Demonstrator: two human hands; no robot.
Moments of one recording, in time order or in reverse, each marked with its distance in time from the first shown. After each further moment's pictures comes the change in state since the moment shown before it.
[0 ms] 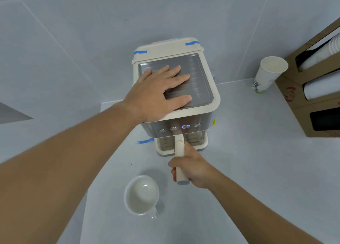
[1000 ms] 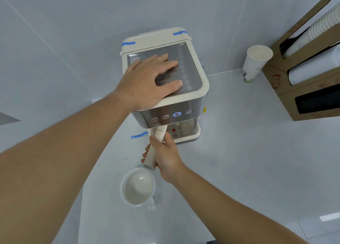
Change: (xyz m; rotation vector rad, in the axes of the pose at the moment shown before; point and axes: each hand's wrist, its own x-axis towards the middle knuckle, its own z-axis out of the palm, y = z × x) left_hand 0.000 0.004 0.000 -0.017 0.088 -0.009; right_hand 0.022 0.021 0.059 0.405 0.212 -0.097
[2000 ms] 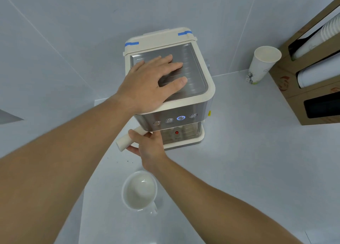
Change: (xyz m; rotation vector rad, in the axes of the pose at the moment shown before) left_hand 0.000 0.000 0.001 -0.031 0.005 0.003; right_hand 0.032 -0.001 0.048 0.225 -0.097 -0.051
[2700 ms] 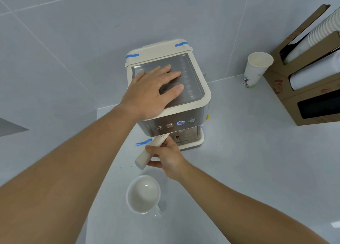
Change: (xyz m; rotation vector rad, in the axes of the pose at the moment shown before) left_hand 0.001 -0.002 0.002 0.028 -0.018 0.003; right_hand -0.017 -0.021 -0.045 -0.188 -0.055 0.100
